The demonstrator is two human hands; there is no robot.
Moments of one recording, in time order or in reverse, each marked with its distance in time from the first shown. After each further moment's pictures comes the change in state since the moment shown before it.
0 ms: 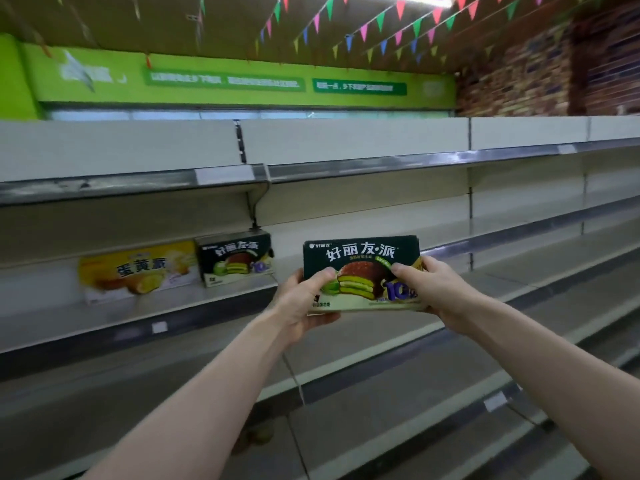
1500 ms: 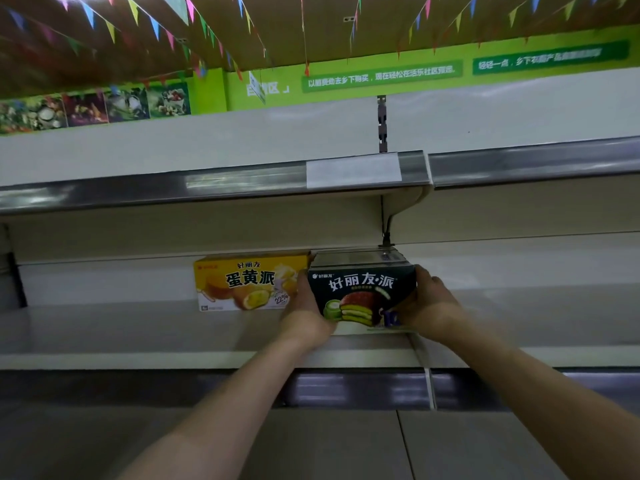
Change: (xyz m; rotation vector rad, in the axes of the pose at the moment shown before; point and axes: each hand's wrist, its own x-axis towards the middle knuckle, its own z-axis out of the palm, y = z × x) left_hand 0.157 0.006 -0.195 0.880 0.633 -0.002; right_hand 0.238 0.009 0.227 -0.642 -0.326 -0.222
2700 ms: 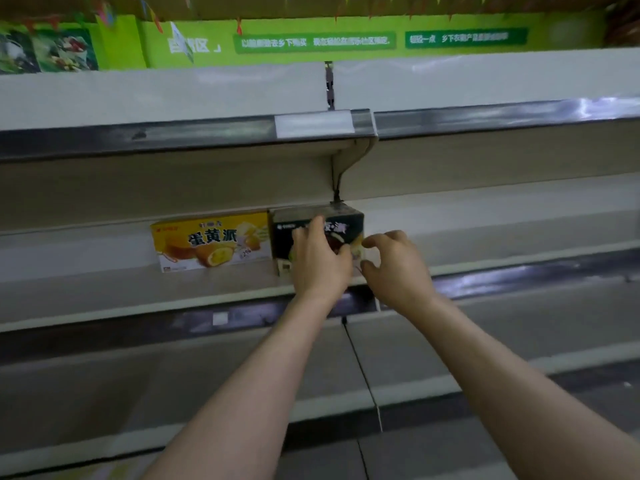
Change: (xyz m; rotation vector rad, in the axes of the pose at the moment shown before) left_hand -0.097 0.060 0.019 -0.104 0.213 0.270; right_hand -0.116 -0.015 0.001 -0.157 0.345 -0.147
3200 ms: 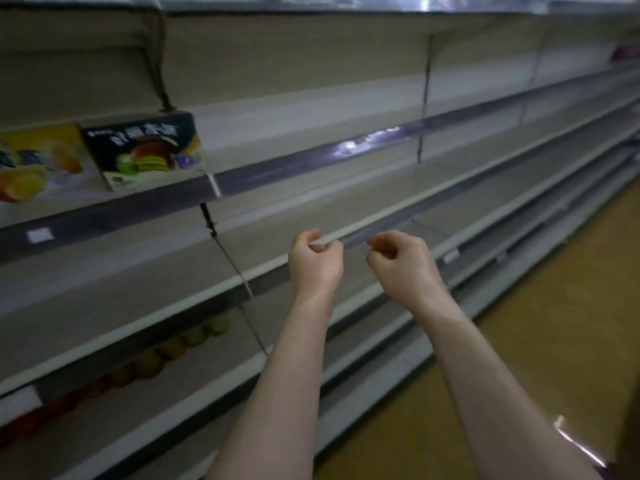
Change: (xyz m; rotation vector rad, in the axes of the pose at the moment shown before) left_hand -0.233 0.061 0.062 -0.543 -0.474 -0.407; right_hand -0.244 0.086 -0.103 0.148 0.144 0.641
